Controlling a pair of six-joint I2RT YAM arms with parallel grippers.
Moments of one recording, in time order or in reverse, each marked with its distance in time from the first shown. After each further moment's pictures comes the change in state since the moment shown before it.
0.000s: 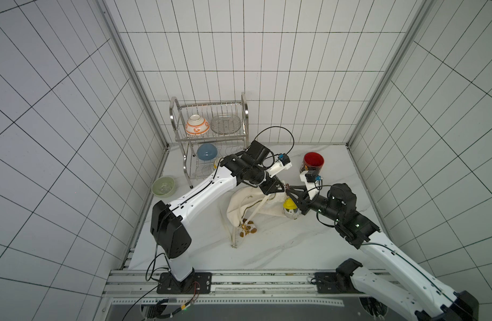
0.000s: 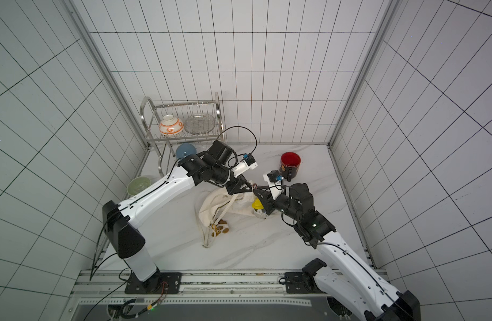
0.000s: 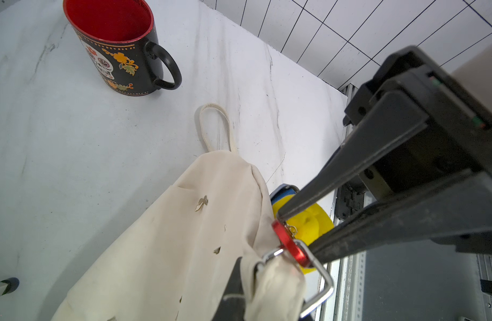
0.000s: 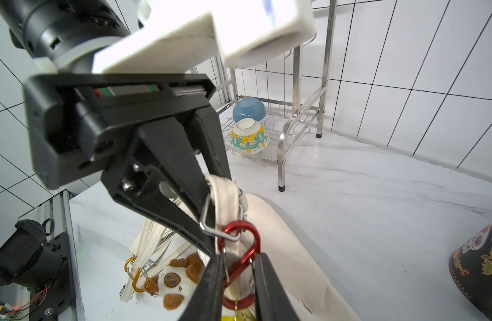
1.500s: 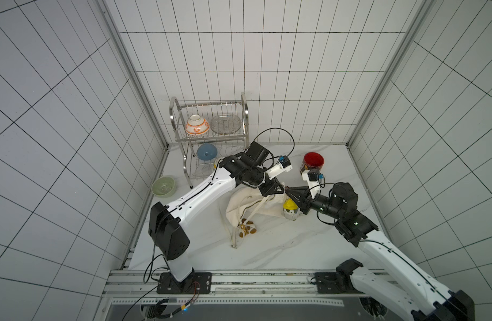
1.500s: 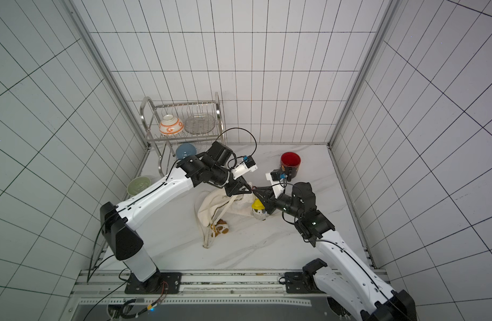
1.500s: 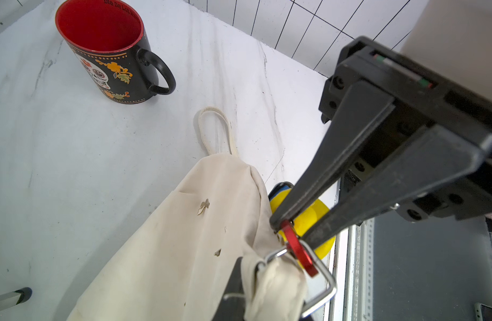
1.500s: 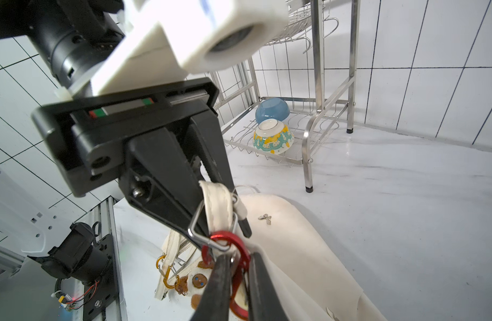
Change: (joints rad) left arm -0.008 -0.023 -0.023 0.000 -0.008 0.073; right arm -0.076 0.011 -0.035 0.079 -0.168 0.107
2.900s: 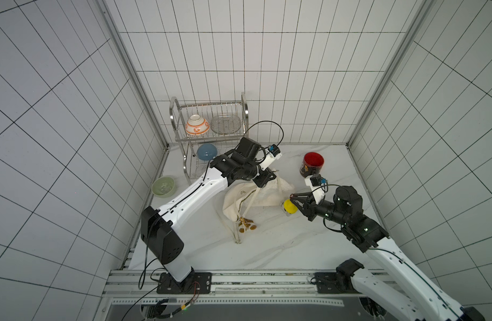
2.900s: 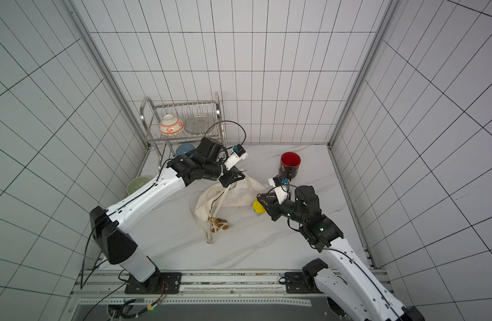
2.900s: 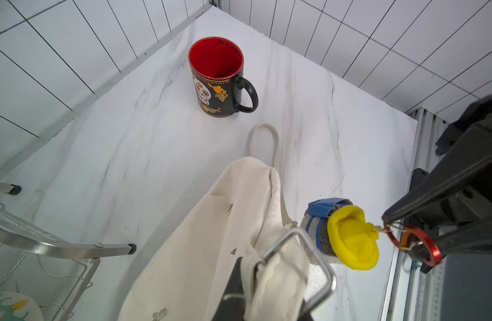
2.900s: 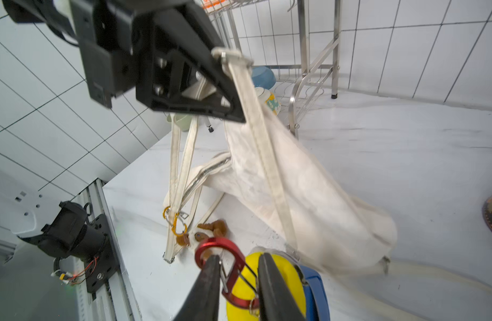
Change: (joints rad) left arm 0.074 -0.069 -0.052 0.148 -0.175 -0.093; right arm 0.009 -0.081 0.040 -0.303 0.025 -0.045
